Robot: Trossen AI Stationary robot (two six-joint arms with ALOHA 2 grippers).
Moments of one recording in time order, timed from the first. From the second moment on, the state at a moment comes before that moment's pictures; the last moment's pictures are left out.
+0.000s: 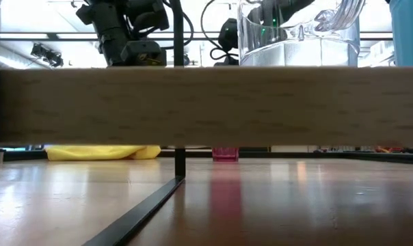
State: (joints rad) left arm 0.08 1.47 0.97 -0.65 -0.06 -0.57; right arm -0.43 1.84 1.58 -0.89 0.08 0.65
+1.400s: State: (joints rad) left arm 0.07 1.47 0.97 -0.64 -0.06 -0.57; right arm -0.43 1.83 1.58 -0.90 0.10 0.64
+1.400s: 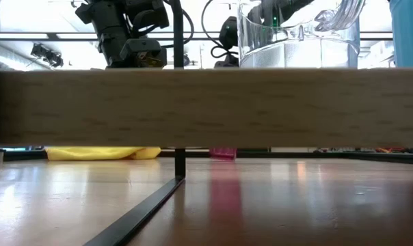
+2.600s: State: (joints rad) left arm 0.07 1.47 0.97 -0.60 -0.08 -0.56; right arm 0.19 1.39 2.14 -1.57 0.18 1.04
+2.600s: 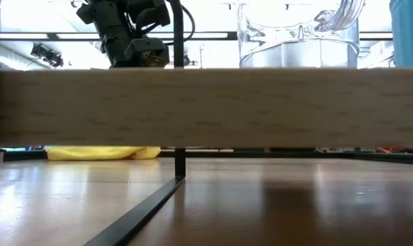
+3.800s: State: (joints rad) left arm 0.07 1.47 0.97 -0.59 -0.09 -0.56; right arm 1.11 1.47 1.58 -1.57 0.17 2.04
